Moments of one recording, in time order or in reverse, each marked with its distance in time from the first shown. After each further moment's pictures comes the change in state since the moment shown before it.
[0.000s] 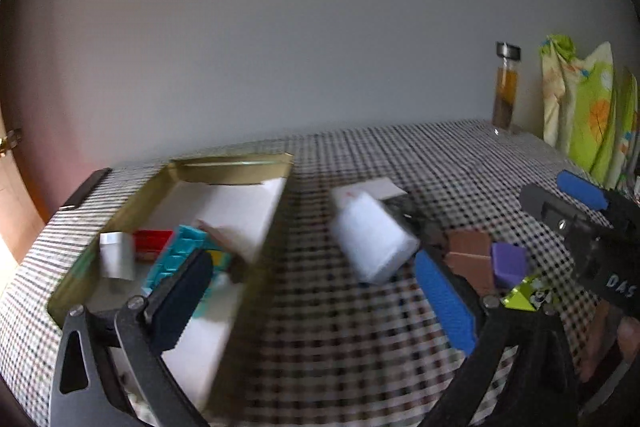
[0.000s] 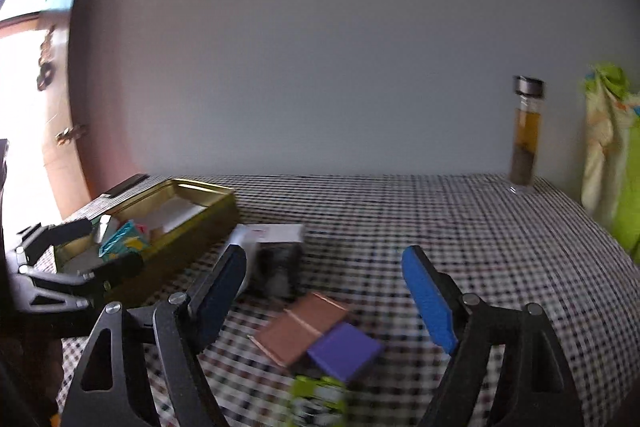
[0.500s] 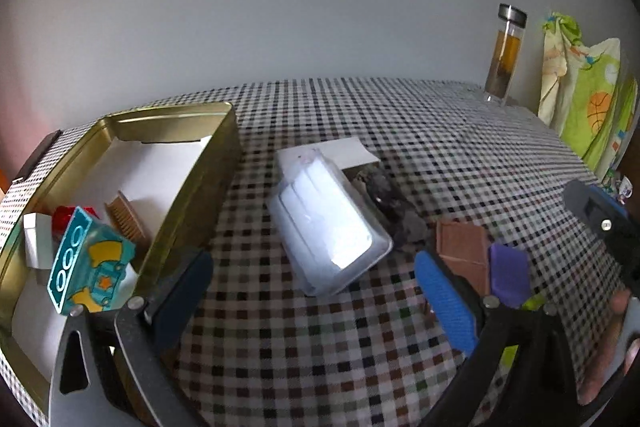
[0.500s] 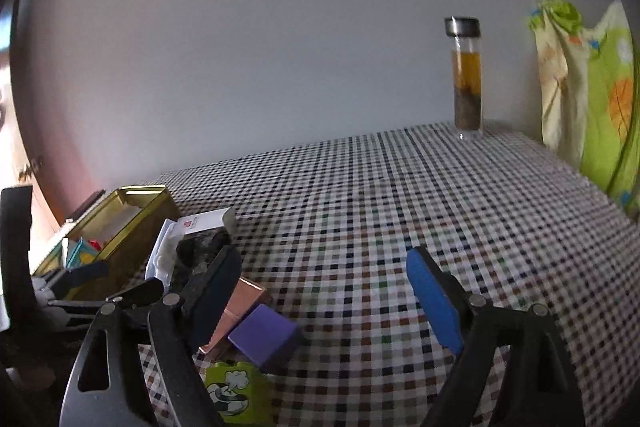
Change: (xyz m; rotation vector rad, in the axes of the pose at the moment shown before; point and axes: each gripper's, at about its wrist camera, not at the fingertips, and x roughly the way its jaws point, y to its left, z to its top) left arm 0.063 -0.025 0.001 -0.040 0.196 -0.097; right arm 0.003 -0.043 -0.004 0.157 0.099 -0.114
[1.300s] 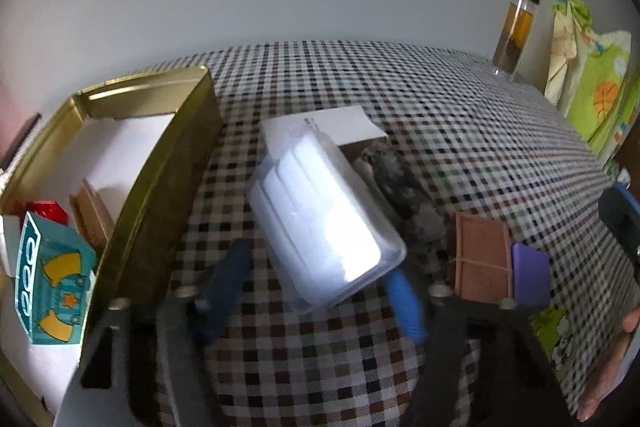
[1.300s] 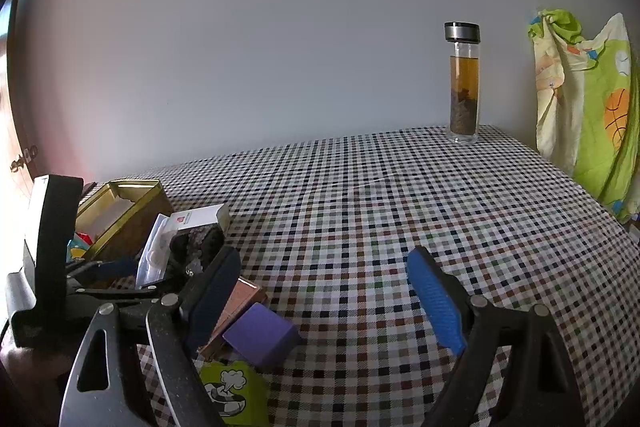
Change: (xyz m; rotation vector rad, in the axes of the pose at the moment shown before) left arm 0.029 0.006 0.008 -0.016 0.126 -0.033; right arm 0.004 0.008 -0.001 -0.042 -0.003 -0.041
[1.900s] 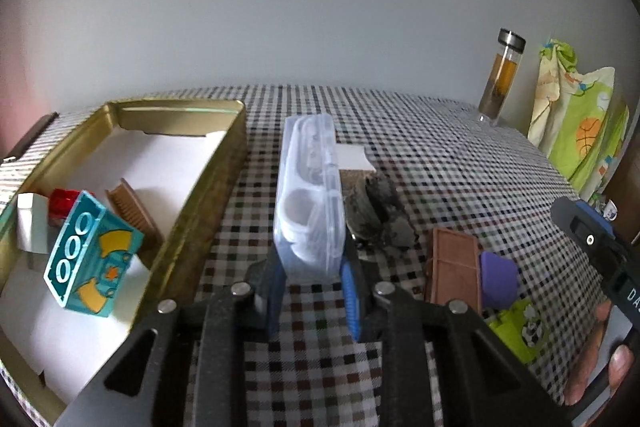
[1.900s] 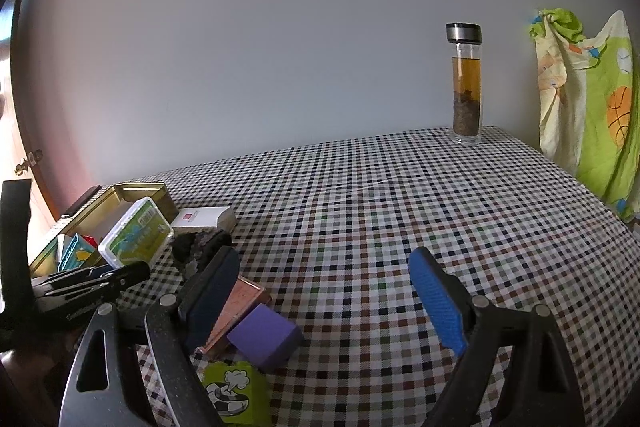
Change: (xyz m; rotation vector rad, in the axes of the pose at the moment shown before) left arm -0.047 0.018 -0.020 -0.052 -0.182 -0.031; right arm -0.004 -0.001 0.001 0.004 -0.013 0.032
